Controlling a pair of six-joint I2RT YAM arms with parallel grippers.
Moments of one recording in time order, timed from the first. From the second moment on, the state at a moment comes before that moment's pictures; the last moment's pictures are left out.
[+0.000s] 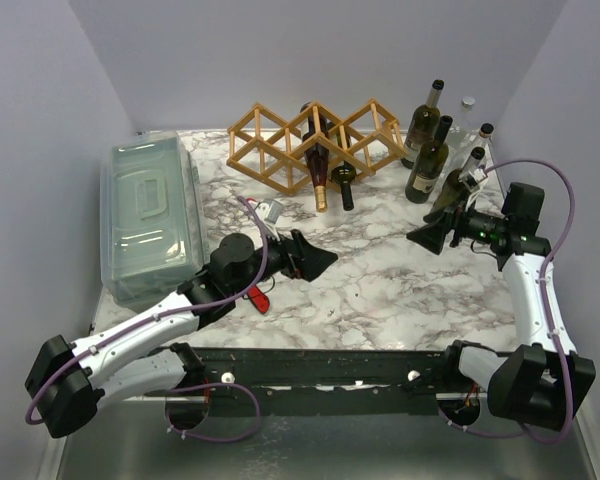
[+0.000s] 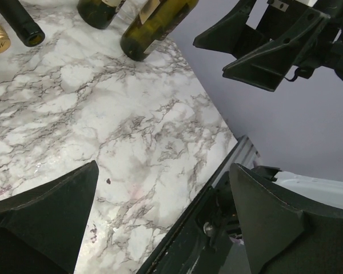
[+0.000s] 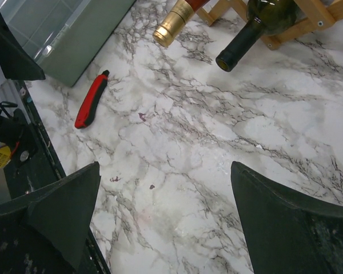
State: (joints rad) left arm -0.84 0.96 0.60 0.27 0.11 -0.72; right arm -0.25 1.10 0.88 -0.44 -1.15 -0.24
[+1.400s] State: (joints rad) left arm -0.89 1.52 1.28 -0.30 -0.44 -0.60; right arm -0.25 1.09 0.86 -0.45 -1.14 -0.27
